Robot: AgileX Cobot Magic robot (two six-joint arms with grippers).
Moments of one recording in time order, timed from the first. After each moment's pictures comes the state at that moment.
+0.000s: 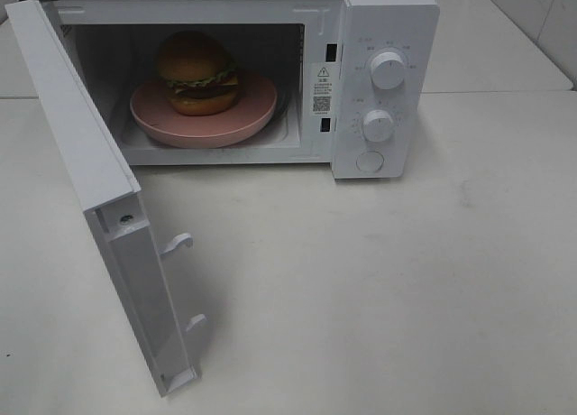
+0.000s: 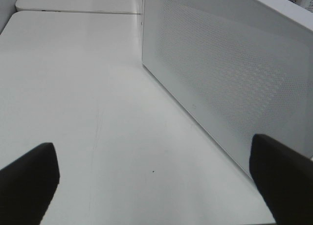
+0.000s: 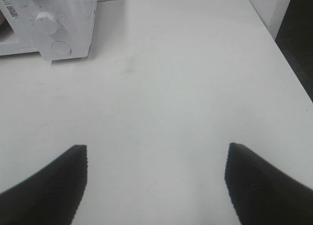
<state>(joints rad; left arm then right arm) 0.06 -0.01 -0.50 -0.15 1.05 0.12 0.10 0.00 -0.52 -0.14 1.05 0.24</state>
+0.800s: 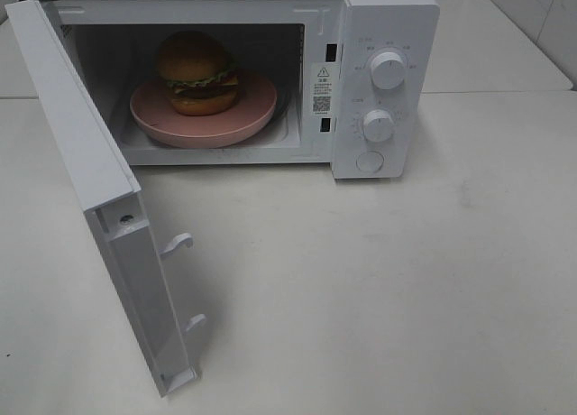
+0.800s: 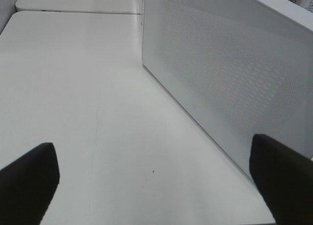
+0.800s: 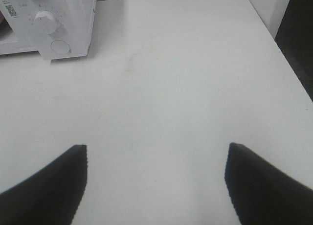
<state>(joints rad) 0.06 -0.01 -0.50 -0.15 1.05 0.12 0.10 0.00 -0.52 -0.14 1.05 0.24</state>
